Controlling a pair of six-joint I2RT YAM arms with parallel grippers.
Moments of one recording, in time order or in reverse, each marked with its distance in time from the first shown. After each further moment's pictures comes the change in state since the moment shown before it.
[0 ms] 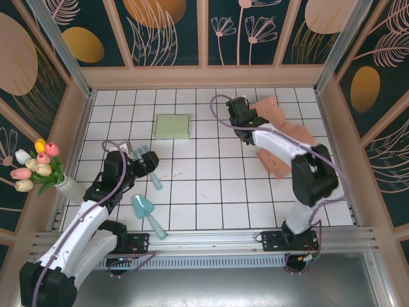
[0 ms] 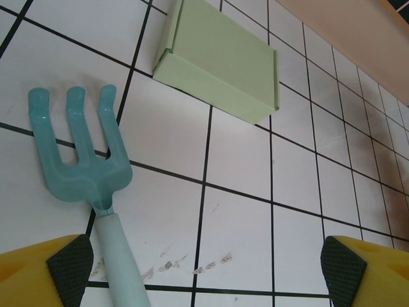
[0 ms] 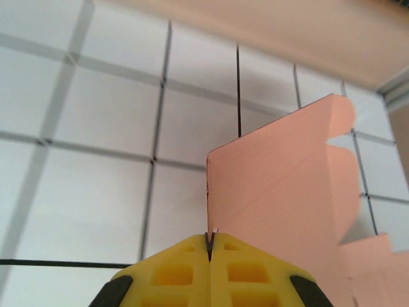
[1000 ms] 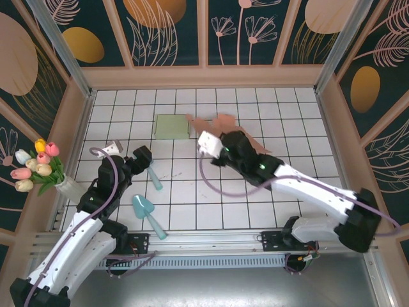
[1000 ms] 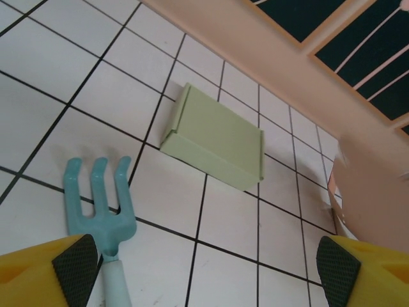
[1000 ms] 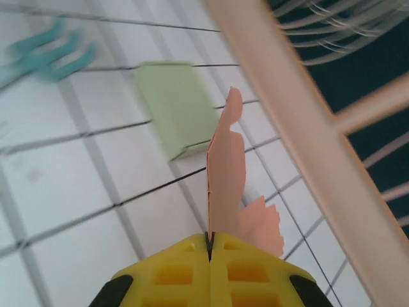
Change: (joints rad) left arm -0.102 -0.143 0.040 -0.032 -0.281 -0.074; right arm 0.385 -0.529 -0.397 0.095 -0.389 -0.725
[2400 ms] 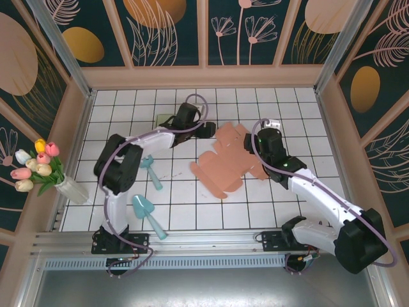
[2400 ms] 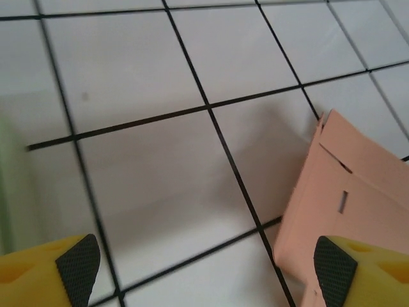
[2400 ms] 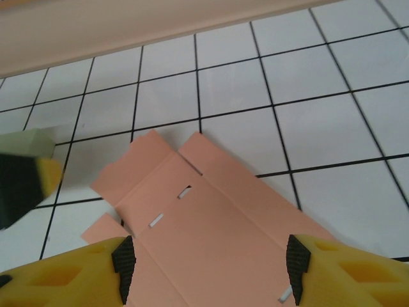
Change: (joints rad) left arm -0.169 1.457 0.915 0.264 0.312 0.439; right arm -0.426 -0.055 -0.186 0.057 0.134 1.107
